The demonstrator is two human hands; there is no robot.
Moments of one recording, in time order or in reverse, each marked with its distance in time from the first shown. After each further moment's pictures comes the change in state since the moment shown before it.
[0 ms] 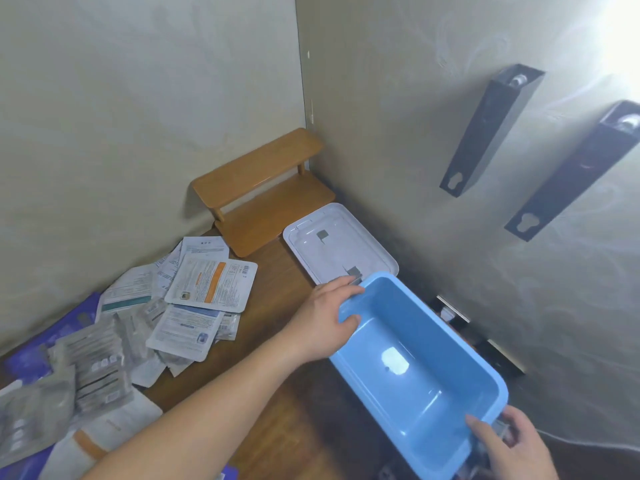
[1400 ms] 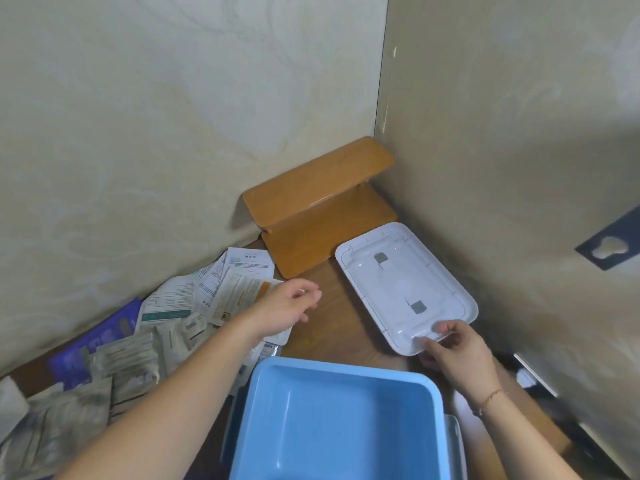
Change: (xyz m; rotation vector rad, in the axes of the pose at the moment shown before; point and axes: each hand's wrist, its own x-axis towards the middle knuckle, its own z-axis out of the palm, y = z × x) left_hand 0.036 -0.111 -0.113 -0.302 -0.026 -0.529; right_hand 0.113 -0.108 0.188 -0.316 -0.342 -0.232
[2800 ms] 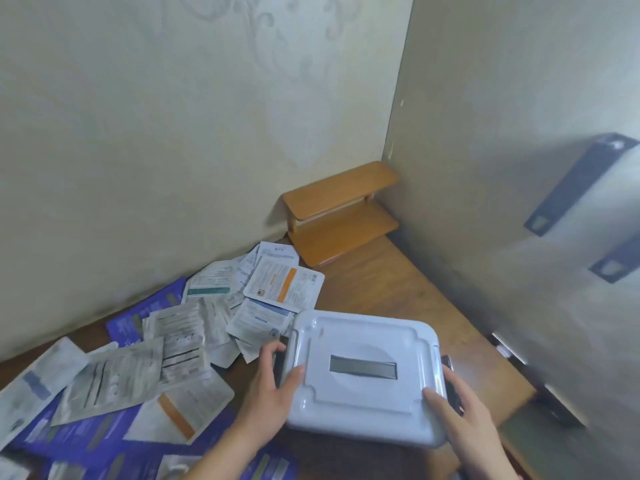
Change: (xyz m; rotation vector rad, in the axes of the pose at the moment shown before) left_hand -0.174 -0.127 0.066 -0.292 0.385 0.114; right_hand -0.192 0.044 0.004 0.233 -0.076 -0.163
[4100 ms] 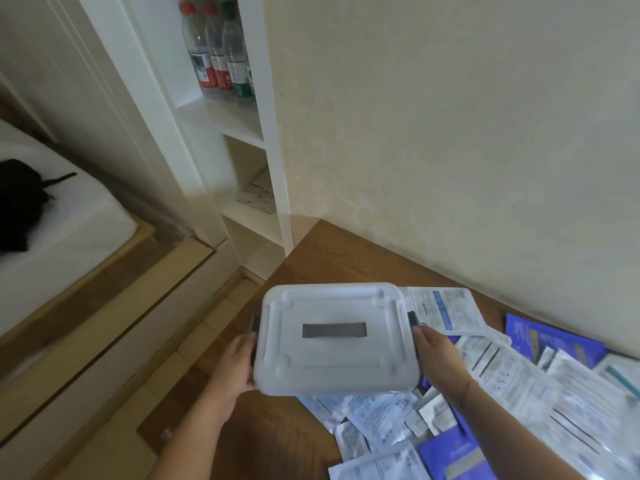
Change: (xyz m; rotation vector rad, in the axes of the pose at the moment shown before) left_hand -0.272 -0.304 -0.389 -0.740 0.924 -0.566; right_hand -0.174 -0.066 0.582 -0.844 -0.985 -0.407
